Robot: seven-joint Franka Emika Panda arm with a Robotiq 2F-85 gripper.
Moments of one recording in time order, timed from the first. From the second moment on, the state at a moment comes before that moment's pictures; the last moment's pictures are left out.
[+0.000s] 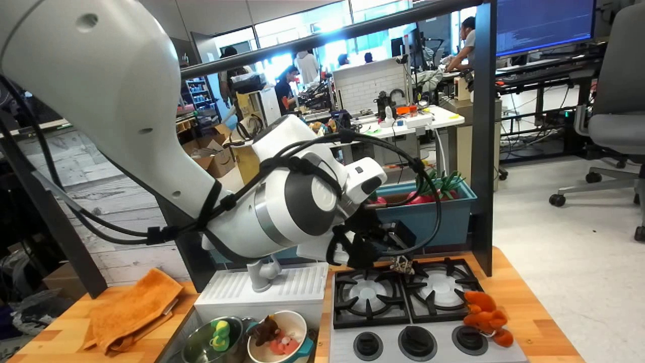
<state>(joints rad) -0.05 1.15 -0.41 -1.59 -0.04 3.06 0.35</state>
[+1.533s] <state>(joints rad) -0.08 1.12 -0.25 -1.60 0.02 3.06 0.13</state>
